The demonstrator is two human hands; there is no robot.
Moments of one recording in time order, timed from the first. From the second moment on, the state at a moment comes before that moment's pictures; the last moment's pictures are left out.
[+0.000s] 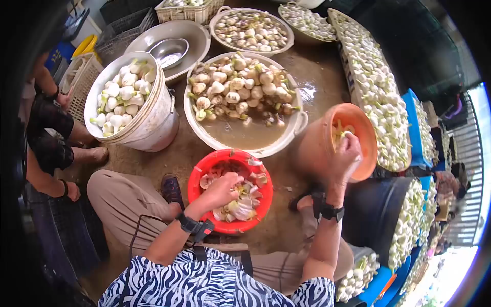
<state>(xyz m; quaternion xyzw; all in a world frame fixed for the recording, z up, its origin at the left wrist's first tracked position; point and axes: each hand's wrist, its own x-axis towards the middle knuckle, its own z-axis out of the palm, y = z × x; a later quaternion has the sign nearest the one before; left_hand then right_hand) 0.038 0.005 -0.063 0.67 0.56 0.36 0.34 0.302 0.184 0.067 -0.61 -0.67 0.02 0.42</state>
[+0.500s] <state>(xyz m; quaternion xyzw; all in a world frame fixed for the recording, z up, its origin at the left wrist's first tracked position) 0.015 0.062 -0.067 0.47 0.61 0.44 0.47 0.140 0.323 -0.185 -0.44 -0.84 0.32 -0.02</state>
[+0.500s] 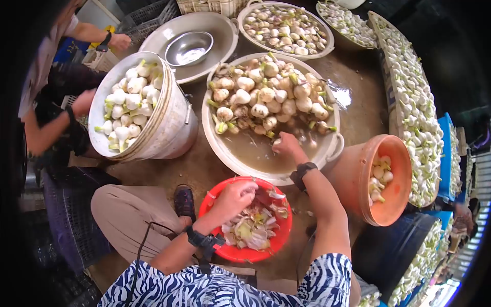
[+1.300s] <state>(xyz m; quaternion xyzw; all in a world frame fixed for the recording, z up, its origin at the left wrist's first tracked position) 0.034 -0.004 0.008 0.28 0.39 0.63 0.61 0.185 0.060 0.053 -0.36 -0.84 0.31 0.28</state>
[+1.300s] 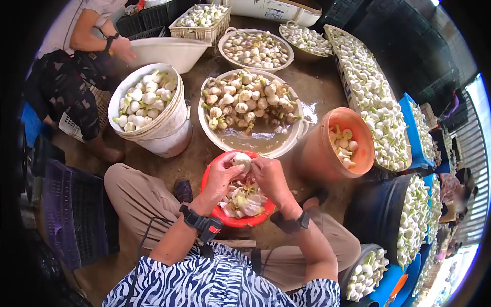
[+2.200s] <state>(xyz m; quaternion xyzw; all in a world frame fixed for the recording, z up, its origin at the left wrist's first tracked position) -0.006 -0.034 0.013 0.16 0.21 0.61 0.75 0.188 0.042 0.059 -0.35 -0.80 0.38 0.30</state>
